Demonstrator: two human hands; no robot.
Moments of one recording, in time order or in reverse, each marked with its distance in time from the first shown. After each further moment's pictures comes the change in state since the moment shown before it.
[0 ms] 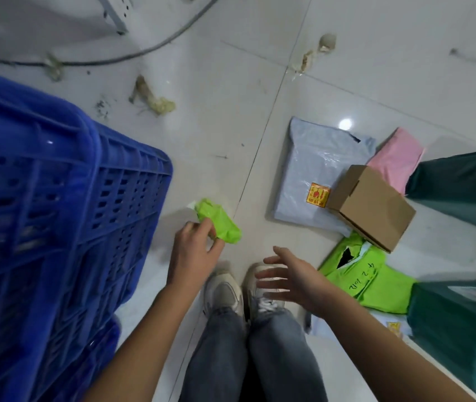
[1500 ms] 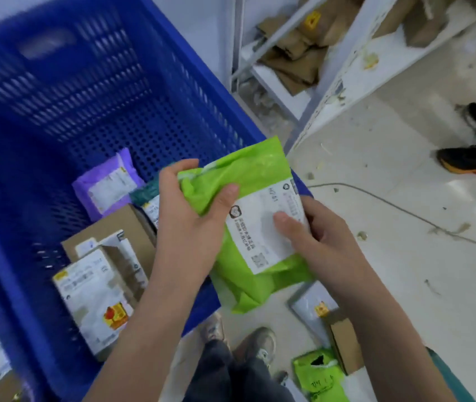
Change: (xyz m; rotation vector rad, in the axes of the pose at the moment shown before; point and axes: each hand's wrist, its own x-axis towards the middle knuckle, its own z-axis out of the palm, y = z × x) left_hand -0.187 0.137 -0.473 -0.939 0.854 -0.248; right_hand -0.447 -0.100 0.295 -0.831 -0.249 -1.110
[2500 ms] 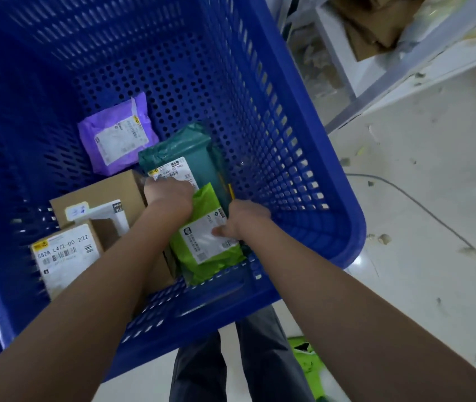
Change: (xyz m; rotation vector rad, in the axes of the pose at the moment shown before) left_hand 0.116 -0.142 -0.006 1.693 -0.656 -0.407; right_hand 0.158 0.113 0.108 -1.269 -0.712 0.427
